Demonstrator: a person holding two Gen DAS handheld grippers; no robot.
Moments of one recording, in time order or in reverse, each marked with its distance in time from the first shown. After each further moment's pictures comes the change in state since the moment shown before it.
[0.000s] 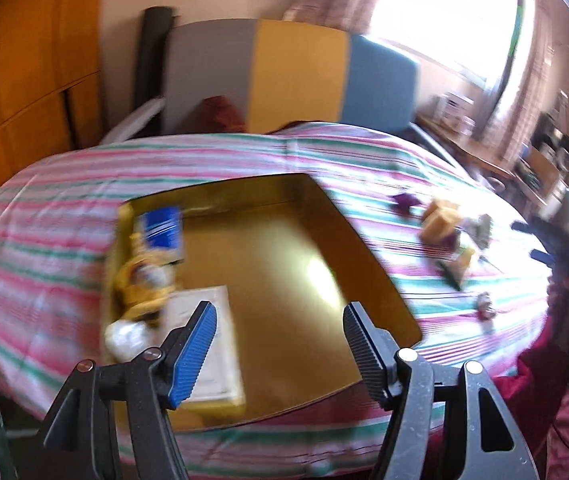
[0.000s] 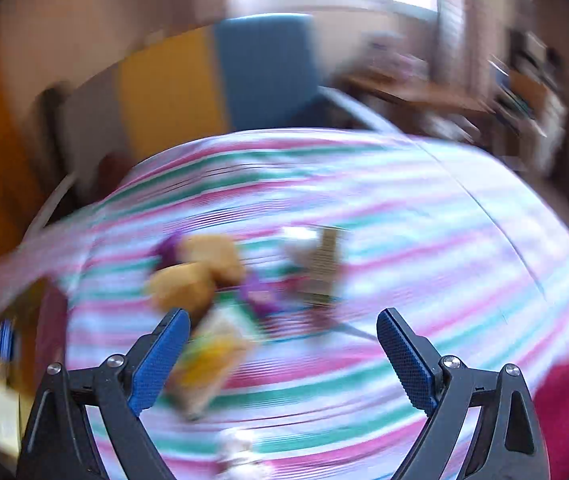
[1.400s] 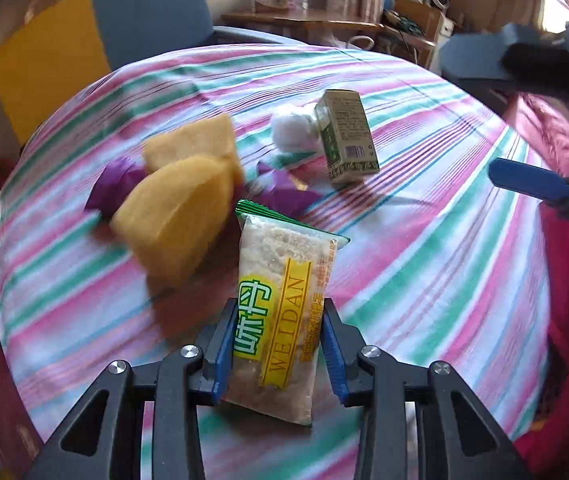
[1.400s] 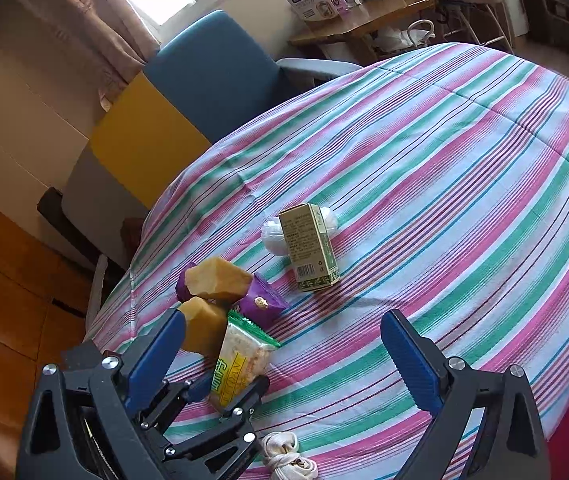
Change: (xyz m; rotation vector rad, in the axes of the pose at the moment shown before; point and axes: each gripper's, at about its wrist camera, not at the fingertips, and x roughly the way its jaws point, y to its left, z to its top) left arm 0.207 -0.272 0.031 0.511 0.257 -0.257; right arm 0.014 -0.052 0.000 0.349 0.066 0.248
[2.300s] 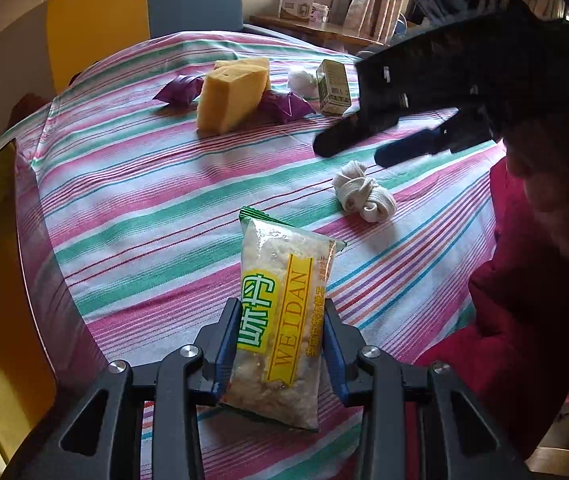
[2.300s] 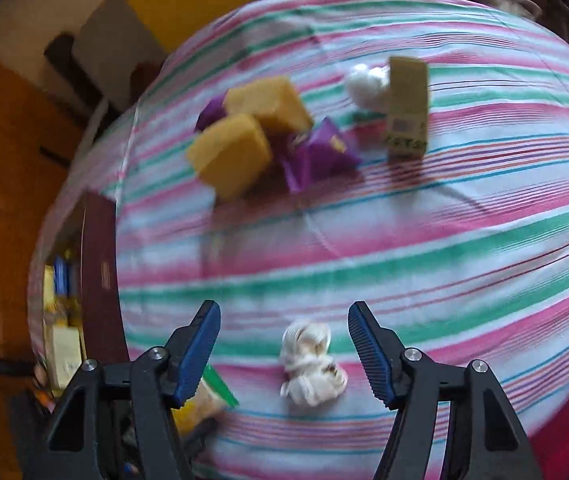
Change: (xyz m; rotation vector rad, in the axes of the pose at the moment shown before) left arm -0.071 0.007 -0.130 -0.124 -0.044 -0.054; right arm 0.049 0.058 -0.063 -0.338 0.464 -0.066
